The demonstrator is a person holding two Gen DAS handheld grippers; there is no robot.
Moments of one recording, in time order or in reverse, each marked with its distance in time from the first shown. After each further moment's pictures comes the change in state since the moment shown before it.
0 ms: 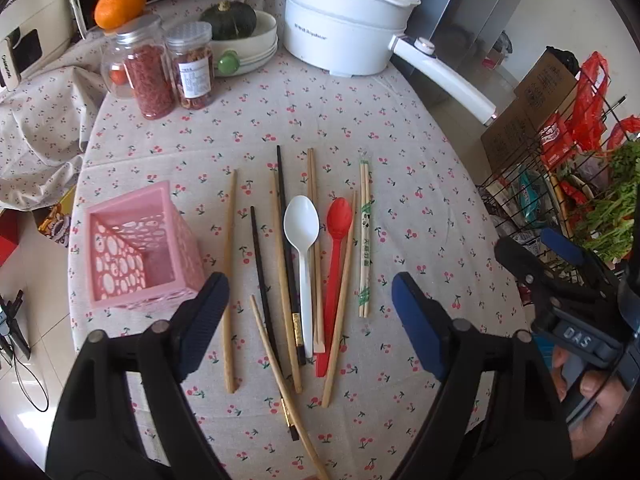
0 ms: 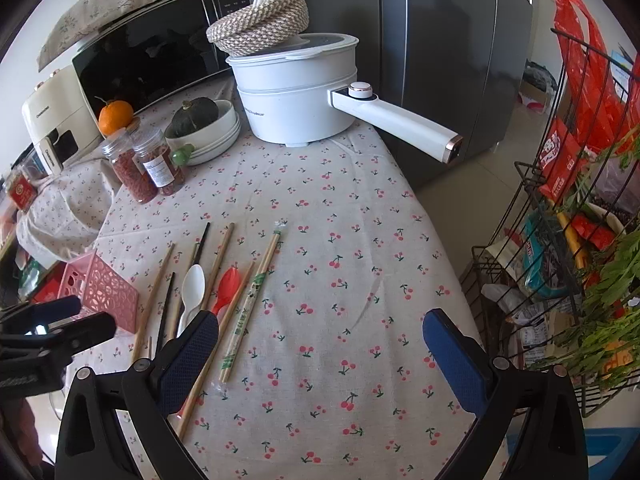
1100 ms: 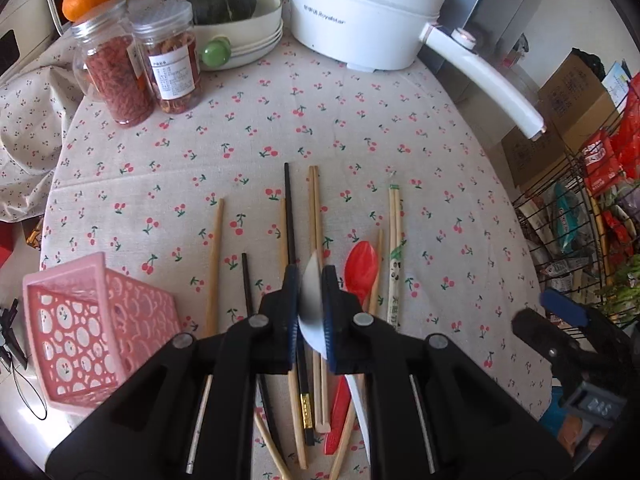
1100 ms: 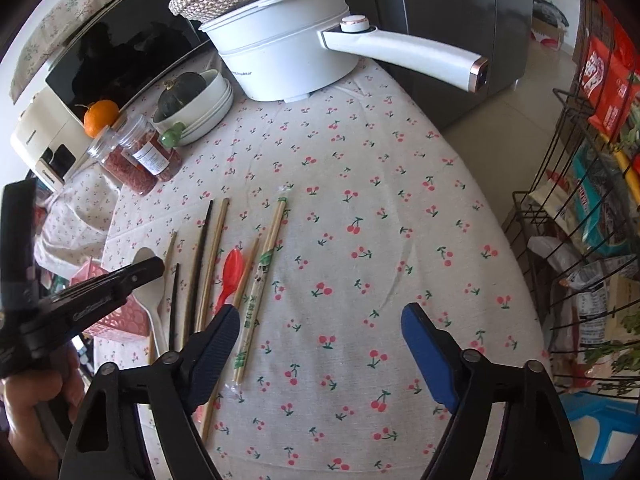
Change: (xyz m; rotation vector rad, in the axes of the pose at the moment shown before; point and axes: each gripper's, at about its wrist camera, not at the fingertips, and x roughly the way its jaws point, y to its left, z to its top) left arm 0.016 0.016 0.021 -0.007 -0.021 0.026; right arm 0.056 -0.017 0.006 0.129 0.176 0.158
